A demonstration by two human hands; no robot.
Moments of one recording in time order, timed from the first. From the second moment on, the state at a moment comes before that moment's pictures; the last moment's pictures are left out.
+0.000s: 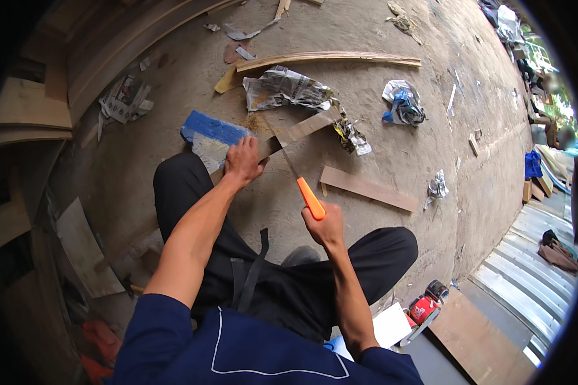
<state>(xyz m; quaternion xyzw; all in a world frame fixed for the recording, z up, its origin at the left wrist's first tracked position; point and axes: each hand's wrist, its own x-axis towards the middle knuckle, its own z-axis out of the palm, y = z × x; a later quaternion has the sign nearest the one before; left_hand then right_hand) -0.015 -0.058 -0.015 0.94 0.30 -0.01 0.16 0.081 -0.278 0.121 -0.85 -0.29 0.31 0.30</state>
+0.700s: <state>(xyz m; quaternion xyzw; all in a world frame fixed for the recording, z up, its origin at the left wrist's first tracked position) -0.013 -0.047 -0.014 0.94 0.31 0.01 0.15 0.075 -0.306 0.161 -0.84 -0.29 0.32 0.34</state>
